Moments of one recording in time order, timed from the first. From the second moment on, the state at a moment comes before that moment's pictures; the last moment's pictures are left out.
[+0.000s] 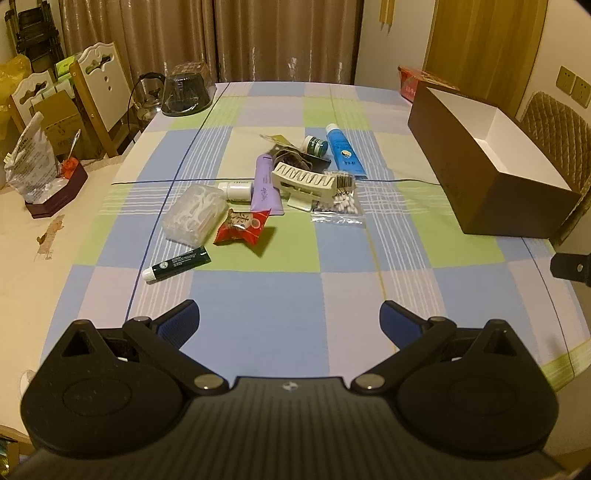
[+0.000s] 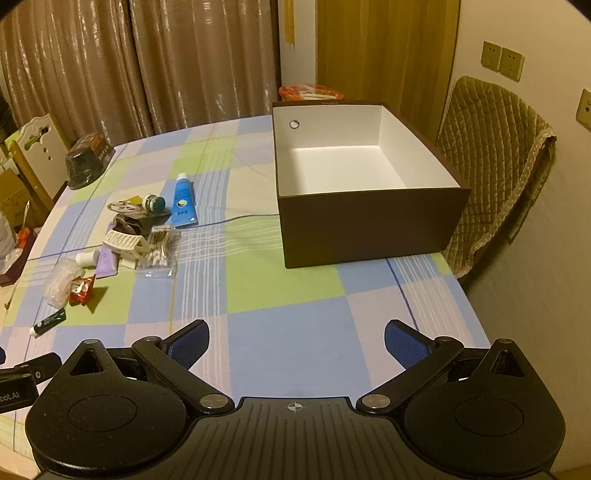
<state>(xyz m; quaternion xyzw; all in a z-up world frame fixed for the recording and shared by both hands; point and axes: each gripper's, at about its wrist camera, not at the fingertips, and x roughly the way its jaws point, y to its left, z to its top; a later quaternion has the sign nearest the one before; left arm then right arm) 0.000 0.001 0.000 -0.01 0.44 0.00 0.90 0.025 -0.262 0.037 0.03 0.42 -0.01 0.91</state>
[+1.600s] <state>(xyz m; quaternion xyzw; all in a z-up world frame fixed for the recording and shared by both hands) 0.012 0.000 -0.003 -0.02 0.45 -0.01 0.89 0.031 -0.260 0.031 0.02 0.43 -0.01 0.90</state>
